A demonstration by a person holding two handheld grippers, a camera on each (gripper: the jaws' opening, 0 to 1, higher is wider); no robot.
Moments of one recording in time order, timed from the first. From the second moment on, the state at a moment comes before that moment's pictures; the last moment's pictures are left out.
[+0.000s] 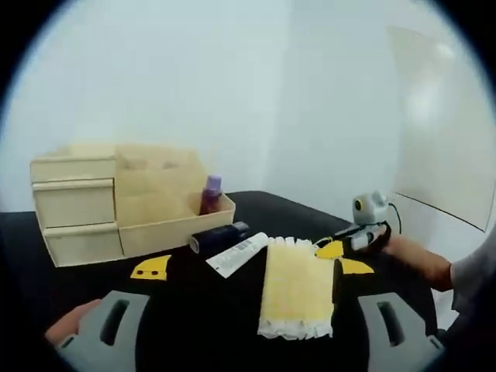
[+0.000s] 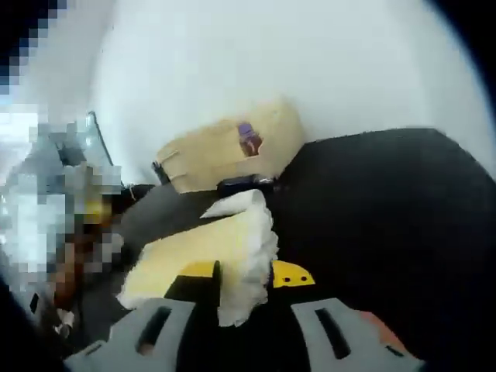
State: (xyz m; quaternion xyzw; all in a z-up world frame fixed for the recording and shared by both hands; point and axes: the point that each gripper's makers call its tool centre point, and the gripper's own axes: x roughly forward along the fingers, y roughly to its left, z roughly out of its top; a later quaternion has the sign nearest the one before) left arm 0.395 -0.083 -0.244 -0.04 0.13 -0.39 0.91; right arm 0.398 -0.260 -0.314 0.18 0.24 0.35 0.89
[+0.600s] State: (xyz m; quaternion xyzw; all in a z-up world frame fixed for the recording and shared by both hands) left arm 0.385 -0.084 -0.239 -0.05 0.13 -0.42 0.90; right arm 0.381 -0.254 -0.259 0.18 0.14 0.37 0.90
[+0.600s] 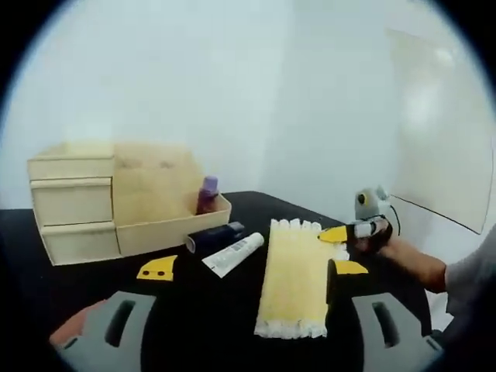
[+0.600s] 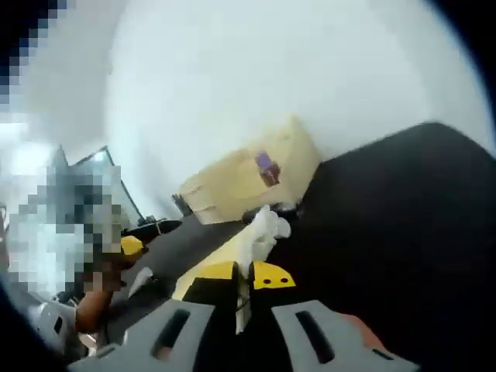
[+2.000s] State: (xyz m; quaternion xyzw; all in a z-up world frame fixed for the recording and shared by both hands) left arm 0.289 -0.051 -0.220 -0.31 0.38 -0.48 0.73; right arm 0.228 -0.132 -0.174 -0.27 -0.15 0.40 0.87
